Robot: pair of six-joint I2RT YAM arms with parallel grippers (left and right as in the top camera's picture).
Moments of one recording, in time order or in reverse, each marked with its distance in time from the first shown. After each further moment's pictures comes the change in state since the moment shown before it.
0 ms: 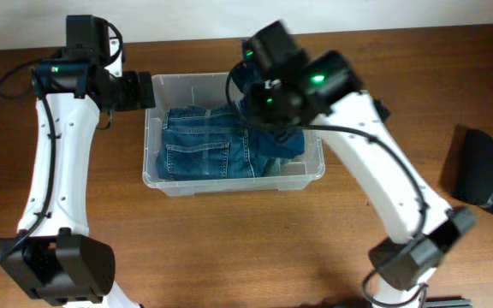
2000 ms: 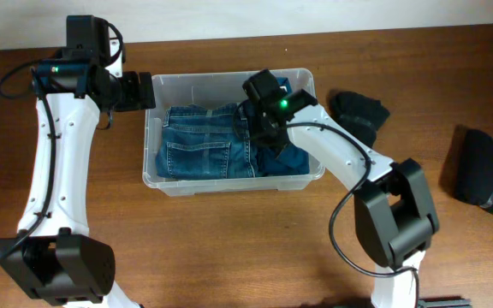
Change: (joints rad) left arm 0.000 0.000 0.000 -0.005 0.000 0.000; right arm -0.080 0.106 -0.523 0.512 0.010 -0.216
